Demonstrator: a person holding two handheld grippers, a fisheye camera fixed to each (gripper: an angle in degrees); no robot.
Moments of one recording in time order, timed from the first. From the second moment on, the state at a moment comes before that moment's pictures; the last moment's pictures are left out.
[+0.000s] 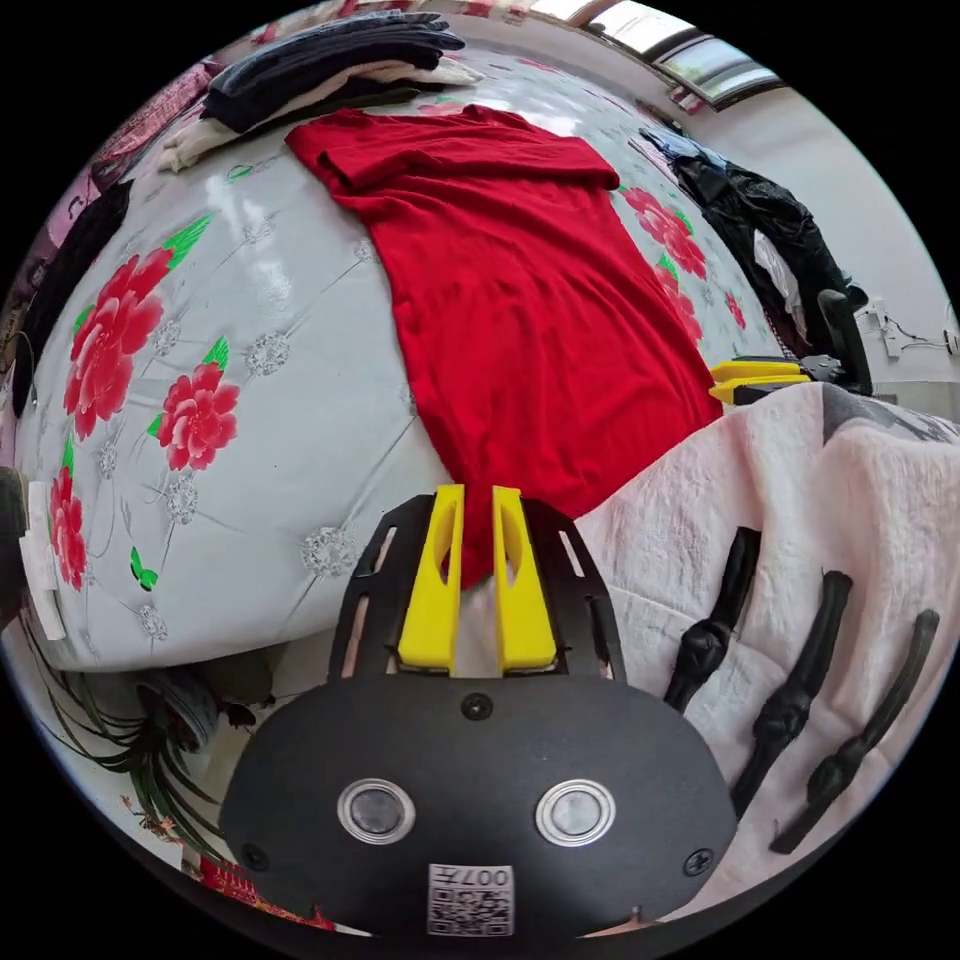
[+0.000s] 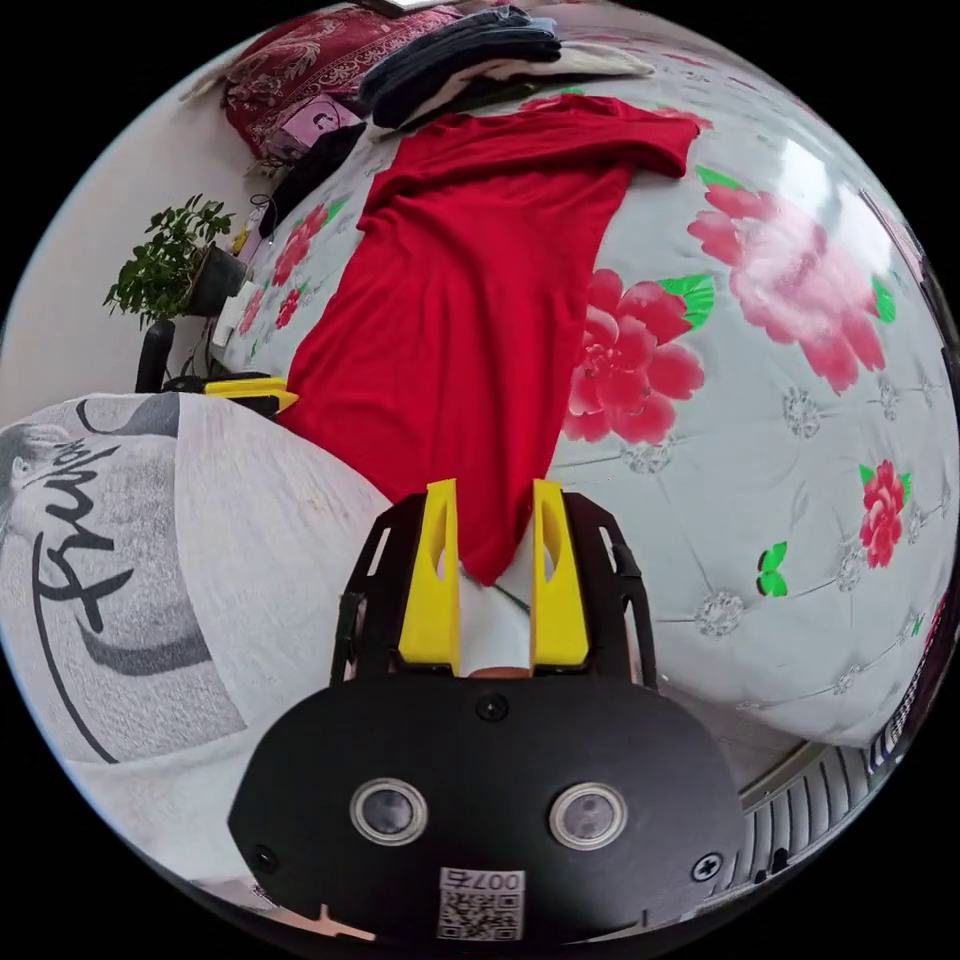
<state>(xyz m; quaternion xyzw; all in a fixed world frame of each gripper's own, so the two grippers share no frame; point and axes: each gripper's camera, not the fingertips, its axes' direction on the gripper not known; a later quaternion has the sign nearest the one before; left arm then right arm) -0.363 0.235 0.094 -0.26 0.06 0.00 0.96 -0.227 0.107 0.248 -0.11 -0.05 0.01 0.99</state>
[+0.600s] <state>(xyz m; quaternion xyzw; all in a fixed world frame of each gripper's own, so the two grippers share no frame) -0.552 0.170 0.051 -0.01 0.34 -0.18 0.92 -0.101 0.005 0.142 0.07 -0.26 0.03 0.96</state>
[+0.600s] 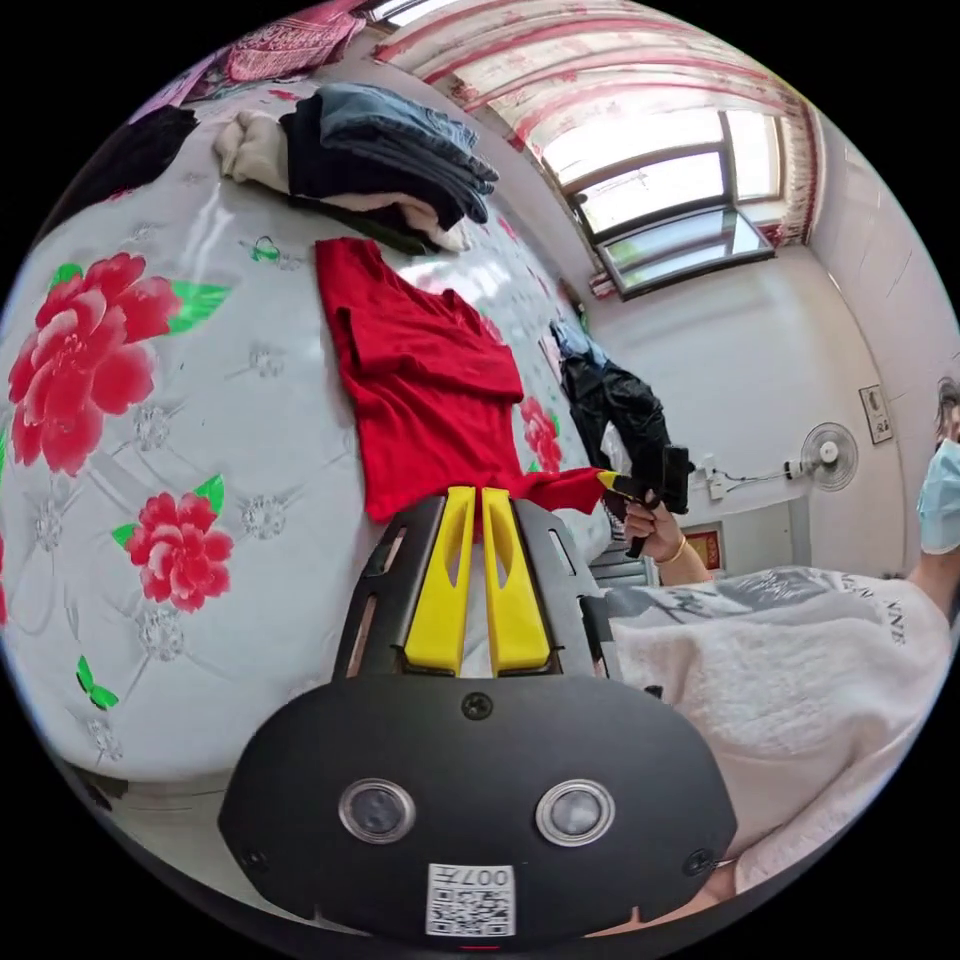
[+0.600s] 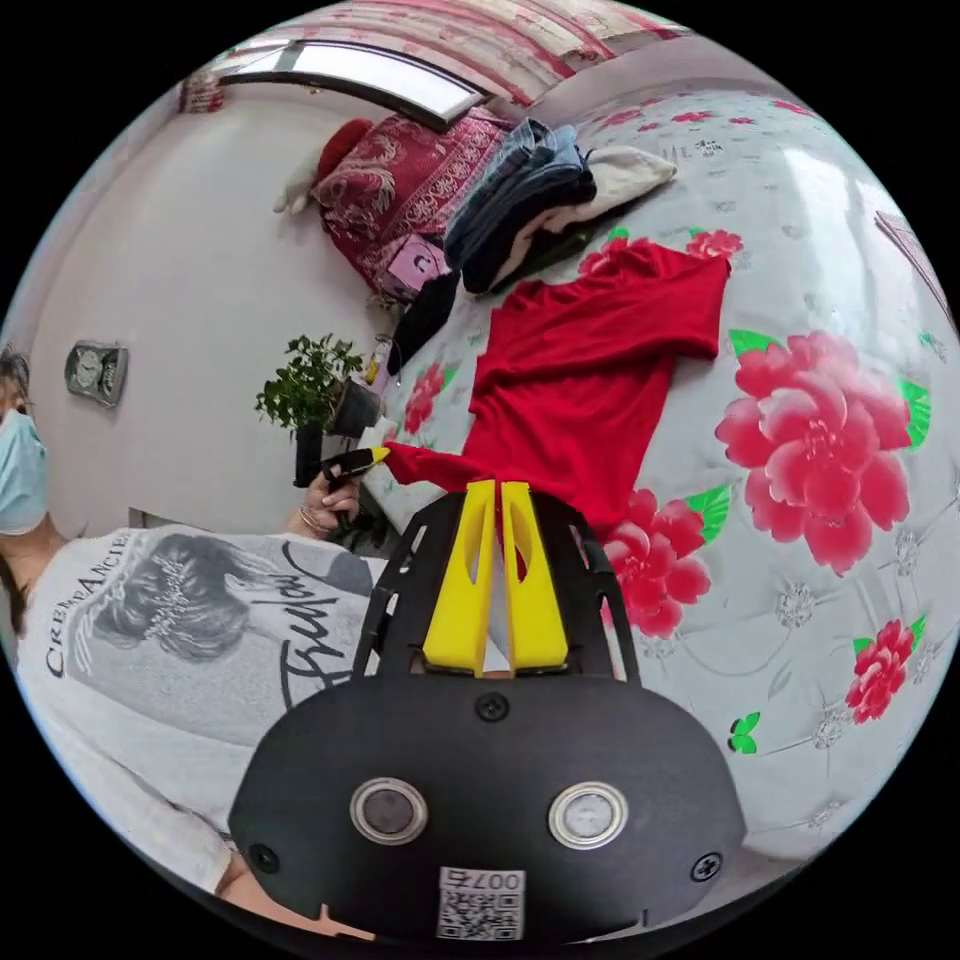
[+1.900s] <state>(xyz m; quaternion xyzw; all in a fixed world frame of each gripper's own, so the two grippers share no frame) -0.681 0.166 0.159 -0.15 0.40 -0.33 0.84 0.140 -0.039 0.210 -0.01 -0.34 0.18 0.92</state>
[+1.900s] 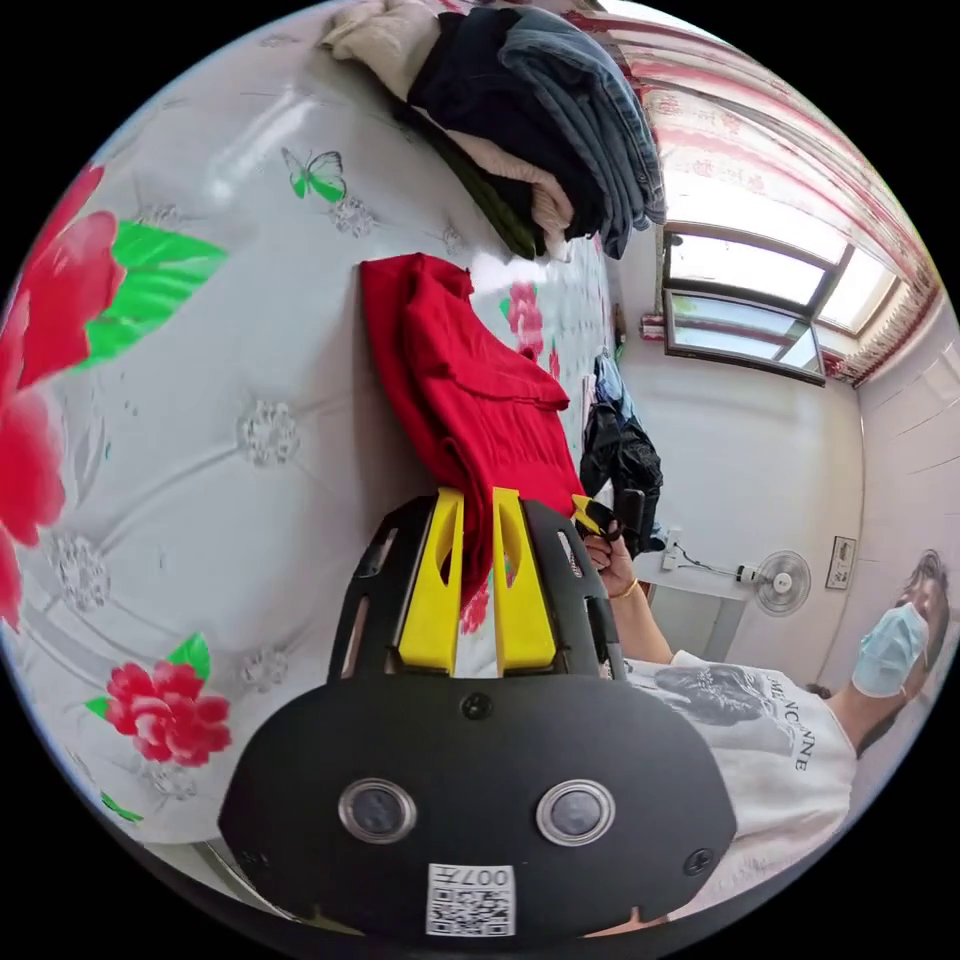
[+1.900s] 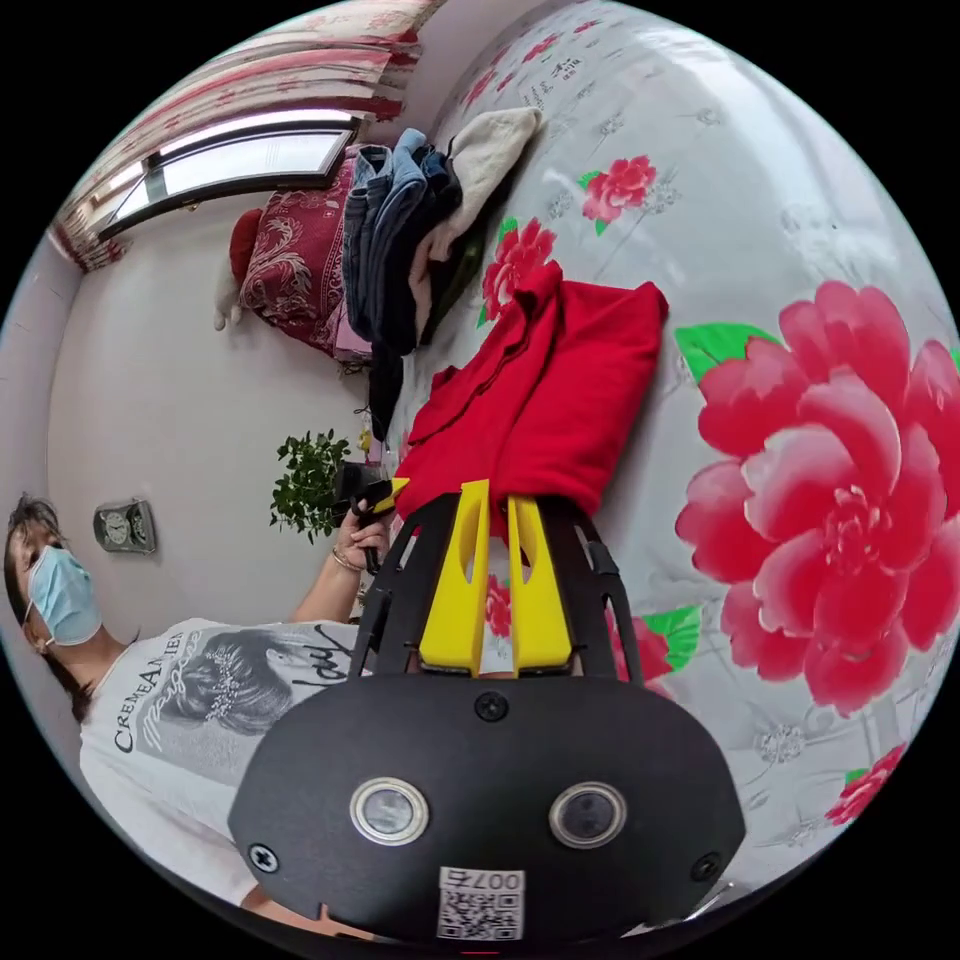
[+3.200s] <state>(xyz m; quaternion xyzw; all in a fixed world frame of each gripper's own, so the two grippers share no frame) -0.744 0.196 0.042 -0.22 0.10 -0.38 0.89 -0.099 -0.133 0.468 -0.20 -0.33 0.02 0.92</state>
